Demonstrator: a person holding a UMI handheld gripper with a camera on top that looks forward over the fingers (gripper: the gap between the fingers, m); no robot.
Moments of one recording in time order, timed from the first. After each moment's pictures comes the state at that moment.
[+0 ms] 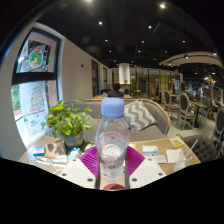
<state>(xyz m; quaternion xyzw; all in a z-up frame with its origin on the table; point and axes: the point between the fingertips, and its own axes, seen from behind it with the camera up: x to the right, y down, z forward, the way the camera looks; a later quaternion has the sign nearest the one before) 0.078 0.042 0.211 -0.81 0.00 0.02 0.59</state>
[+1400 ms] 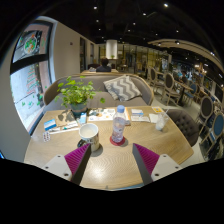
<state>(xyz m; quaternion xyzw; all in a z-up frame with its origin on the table) 0.019 -0.197 0.217 -0.89 0.05 -0.04 0.46</state>
